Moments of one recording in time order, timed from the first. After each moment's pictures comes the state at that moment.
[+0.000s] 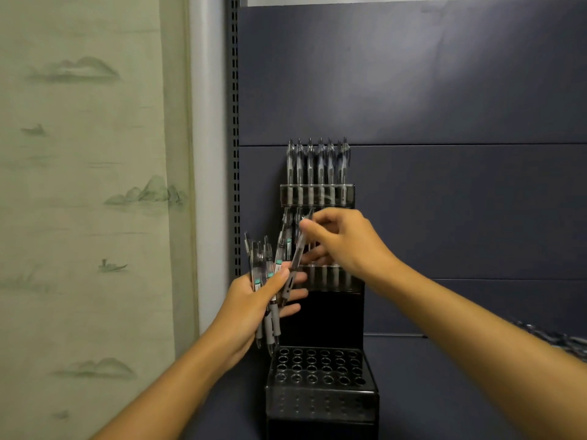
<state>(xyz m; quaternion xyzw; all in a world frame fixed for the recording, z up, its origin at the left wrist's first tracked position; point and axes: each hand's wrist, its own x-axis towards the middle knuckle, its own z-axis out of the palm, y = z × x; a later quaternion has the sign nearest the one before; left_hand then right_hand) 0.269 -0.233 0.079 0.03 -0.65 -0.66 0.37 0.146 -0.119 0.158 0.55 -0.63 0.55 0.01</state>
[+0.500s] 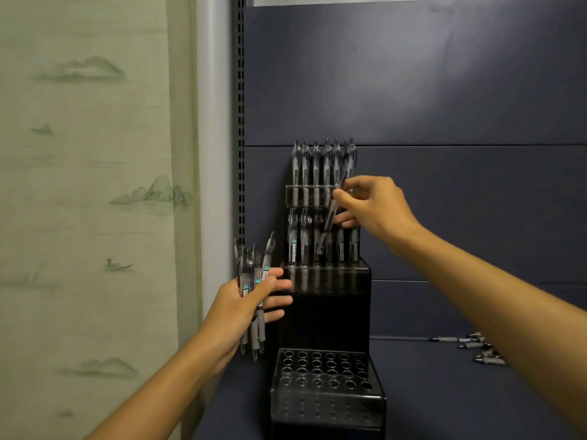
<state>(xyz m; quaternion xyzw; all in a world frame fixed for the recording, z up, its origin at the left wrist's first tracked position) 0.281 -0.252 0.072 0.09 -0.66 -0.63 0.39 0.110 -0.118 0.196 0.49 -0.65 0.57 0.11</state>
